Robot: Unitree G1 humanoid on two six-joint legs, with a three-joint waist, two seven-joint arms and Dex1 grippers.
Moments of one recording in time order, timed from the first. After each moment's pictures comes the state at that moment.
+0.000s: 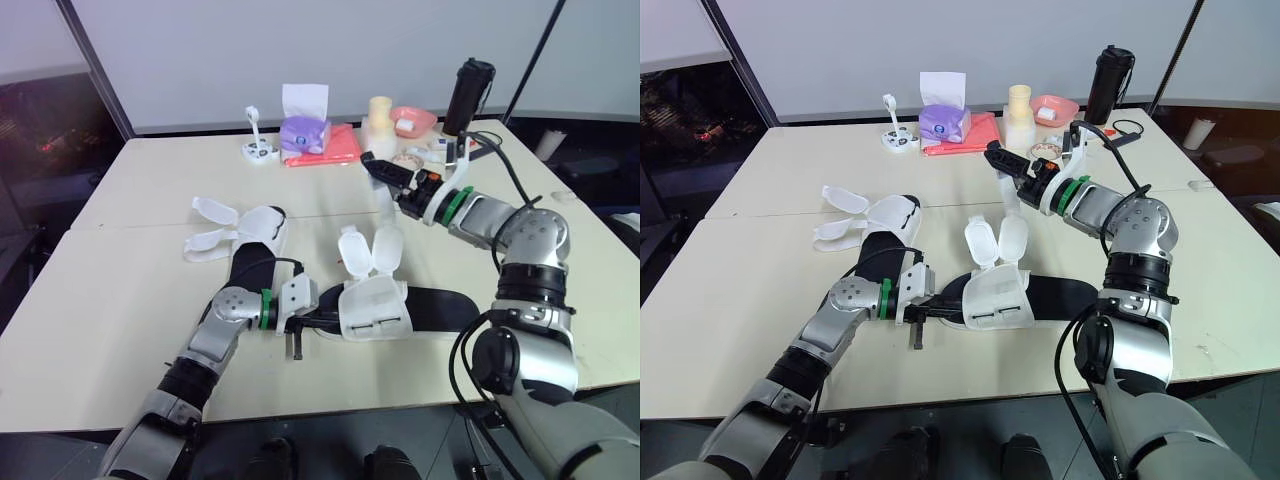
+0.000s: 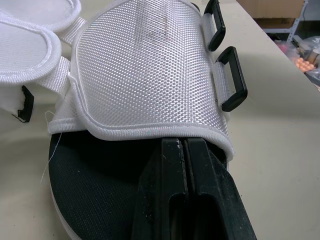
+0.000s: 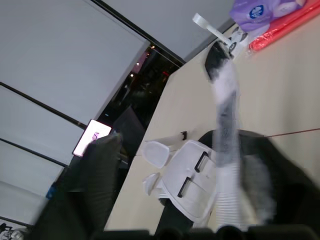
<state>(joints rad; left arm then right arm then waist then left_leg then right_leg) -0.52 0.32 -0.30 0.34 -0.14 -0.06 -1.17 -0.99 -0.30 -0.48 0.36 0.91 1.18 0.31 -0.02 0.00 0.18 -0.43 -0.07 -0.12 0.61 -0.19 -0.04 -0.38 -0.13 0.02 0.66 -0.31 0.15</state>
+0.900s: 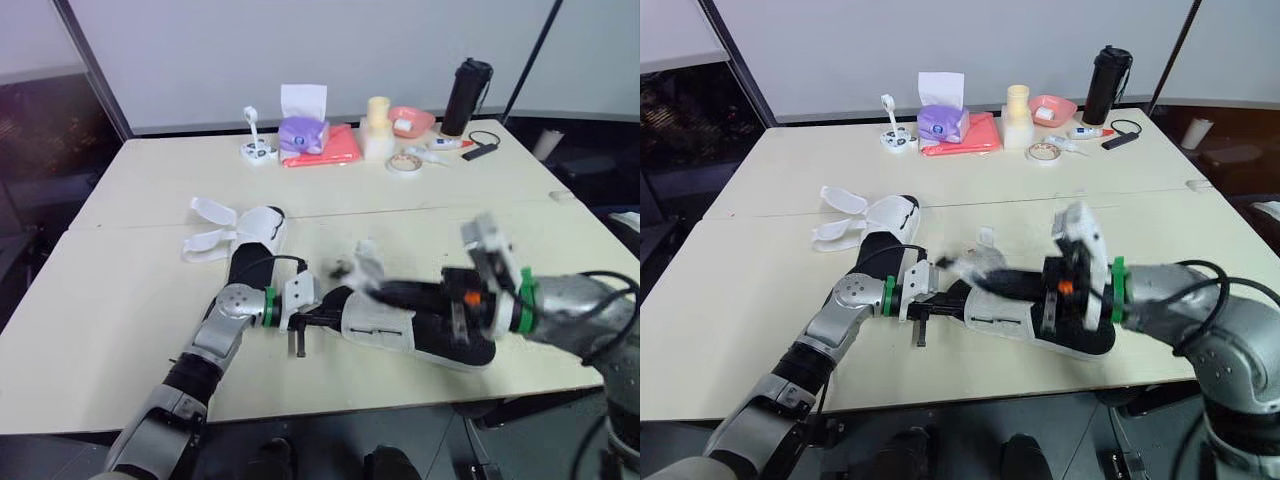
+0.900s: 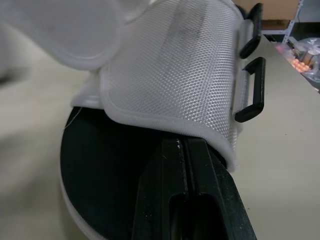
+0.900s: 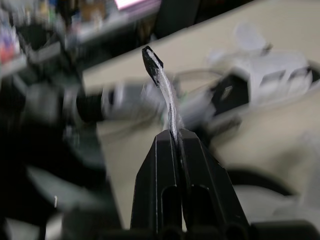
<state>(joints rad) -0.56 0.30 -0.30 0.38 -0.14 -0.06 -1.19 -0.27 -0.87 -0.17 -0.71 0.87 0.92 0.88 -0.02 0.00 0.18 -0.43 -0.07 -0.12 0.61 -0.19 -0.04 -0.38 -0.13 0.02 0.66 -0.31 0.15</state>
